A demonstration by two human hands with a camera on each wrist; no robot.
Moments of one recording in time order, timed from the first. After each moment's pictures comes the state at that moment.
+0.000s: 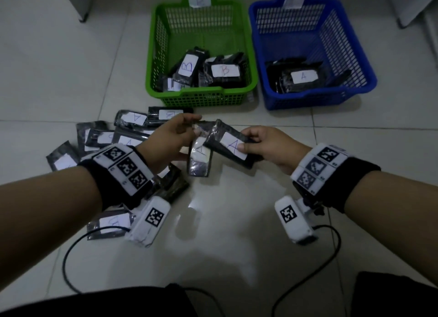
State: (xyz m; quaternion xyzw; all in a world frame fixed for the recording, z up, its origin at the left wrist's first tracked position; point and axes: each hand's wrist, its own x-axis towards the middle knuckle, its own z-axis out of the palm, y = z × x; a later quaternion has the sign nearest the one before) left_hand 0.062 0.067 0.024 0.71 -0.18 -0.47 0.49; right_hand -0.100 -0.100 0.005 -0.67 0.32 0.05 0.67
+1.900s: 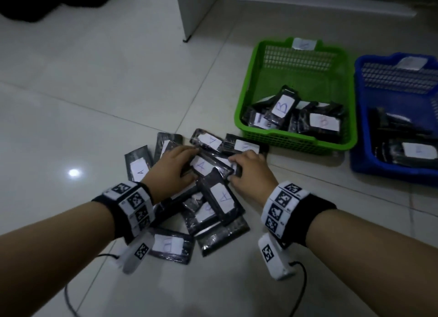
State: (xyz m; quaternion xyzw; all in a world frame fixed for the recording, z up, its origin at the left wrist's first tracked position) left_hand 0.174 0.197 -0.033 0.90 -0.37 -0.15 0.15; right_hand 0.065 -0.003 -0.038 -0.92 0.18 0.09 0.33
